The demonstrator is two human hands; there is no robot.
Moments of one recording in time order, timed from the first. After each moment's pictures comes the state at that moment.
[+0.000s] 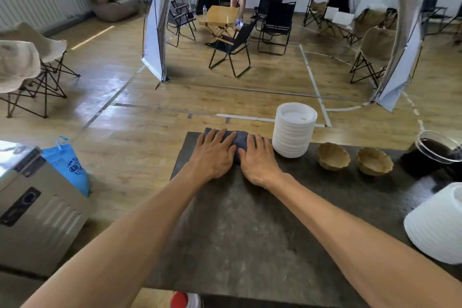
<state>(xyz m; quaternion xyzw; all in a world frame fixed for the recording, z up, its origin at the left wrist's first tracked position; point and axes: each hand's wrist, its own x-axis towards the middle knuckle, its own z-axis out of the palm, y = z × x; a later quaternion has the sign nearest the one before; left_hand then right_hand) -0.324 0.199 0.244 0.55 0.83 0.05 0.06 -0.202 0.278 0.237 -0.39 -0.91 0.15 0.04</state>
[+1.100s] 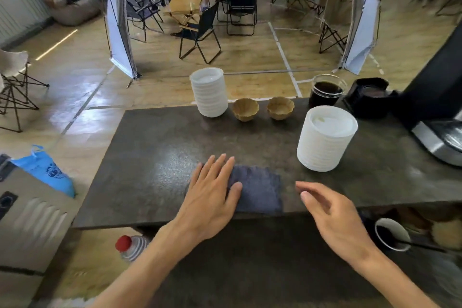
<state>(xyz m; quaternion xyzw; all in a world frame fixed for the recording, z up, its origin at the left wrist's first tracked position) -0.049 0.098 0.270 0.61 0.77 0.14 0.11 0.189 0.191 0.250 -0.43 -0.74 0.43 0.29</state>
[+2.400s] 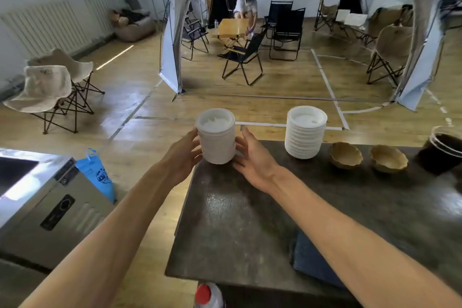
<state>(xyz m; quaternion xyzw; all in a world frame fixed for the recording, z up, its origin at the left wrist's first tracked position) -0.361 0.115 0.310 0.17 0.63 0.62 0.43 -0.208 0.209 0.311 -0.28 -0.47 0.82 0.15</state>
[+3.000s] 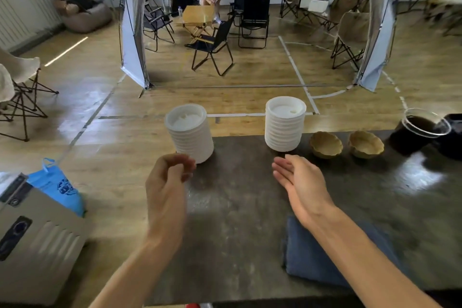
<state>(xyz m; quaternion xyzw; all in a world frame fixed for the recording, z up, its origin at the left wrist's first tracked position) -0.275 0.082 0.306 0.20 0.65 0.71 0.20 -0.110 0.215 0.302 -0.50 -0.35 0.70 0.37</state>
